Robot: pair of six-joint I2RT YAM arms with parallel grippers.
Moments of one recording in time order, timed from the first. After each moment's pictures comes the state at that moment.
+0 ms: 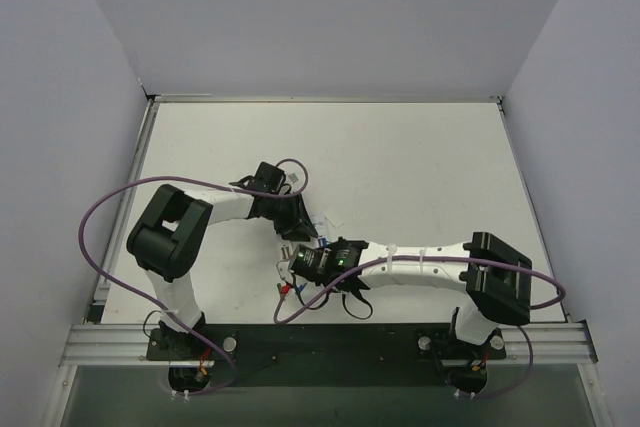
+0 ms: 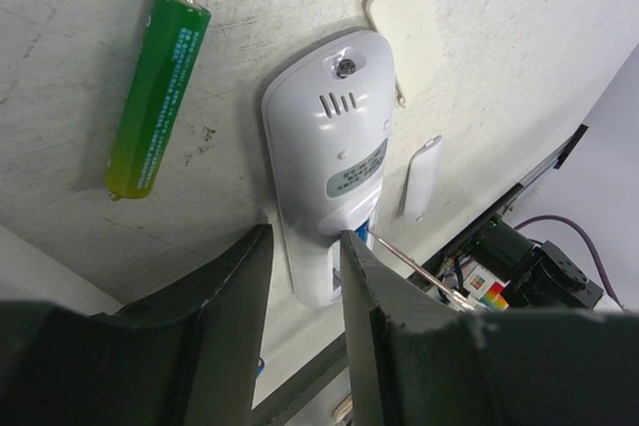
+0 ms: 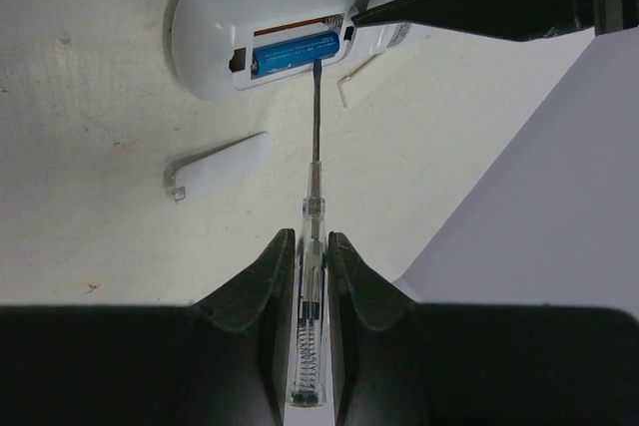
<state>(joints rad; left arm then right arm) -0.50 1.83 0.96 -0.20 0.56 -0.79 1.27 1.61 1.01 -0.60 0.58 -0.76</state>
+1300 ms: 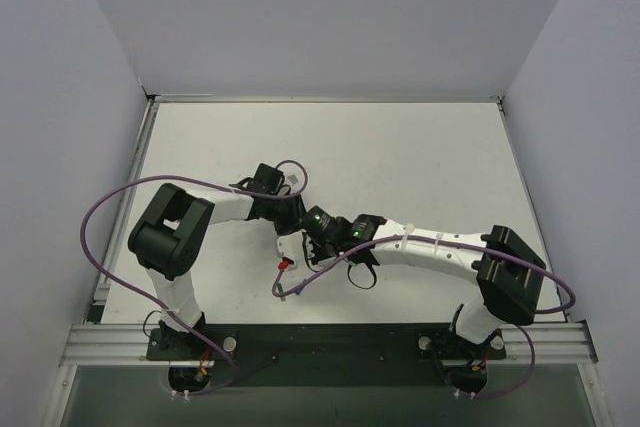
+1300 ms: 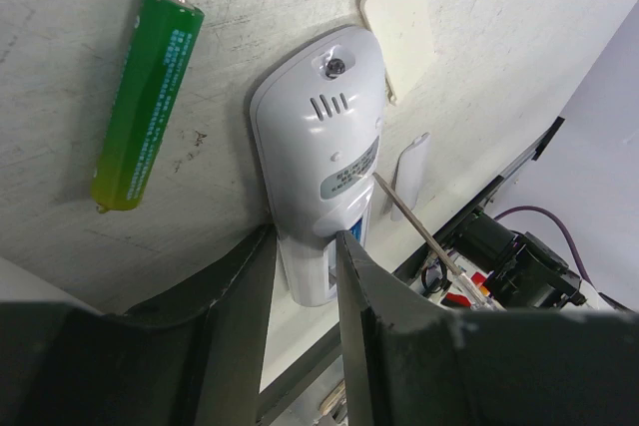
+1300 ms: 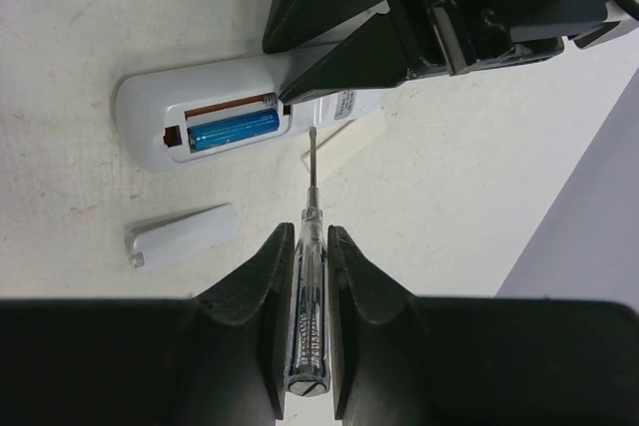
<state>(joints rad) -0.49 1.85 0.94 -0.14 0.61 -0.83 1.11 1.58 1.04 -0.48 0.28 -0.89</state>
